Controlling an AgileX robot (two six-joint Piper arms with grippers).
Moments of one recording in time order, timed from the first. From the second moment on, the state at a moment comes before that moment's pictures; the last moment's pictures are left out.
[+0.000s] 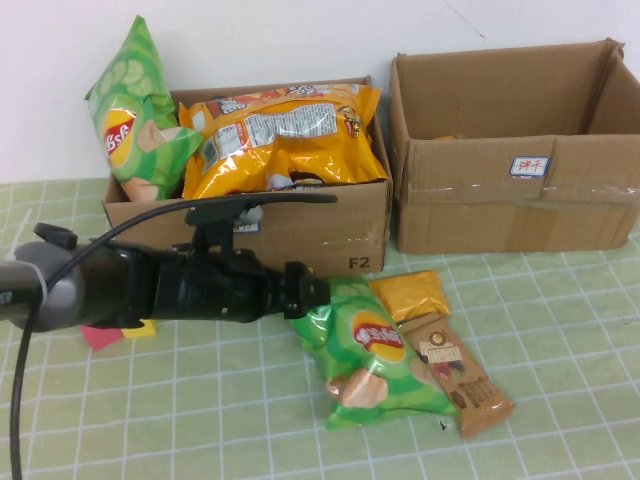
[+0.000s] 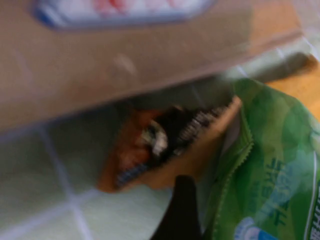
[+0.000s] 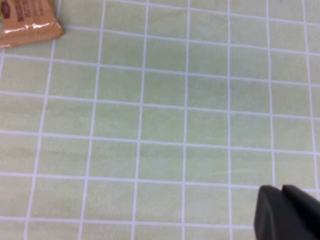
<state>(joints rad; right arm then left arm) 0.47 0.56 -0.58 -0.32 1.11 0.29 -0.28 1.92 -1.07 -1.60 0.46 1.26</state>
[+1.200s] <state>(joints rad) 0.47 0.55 -0.57 -0.41 1.06 0.30 -0.47 1.88 -1.17 -1.27 0.29 1.25</state>
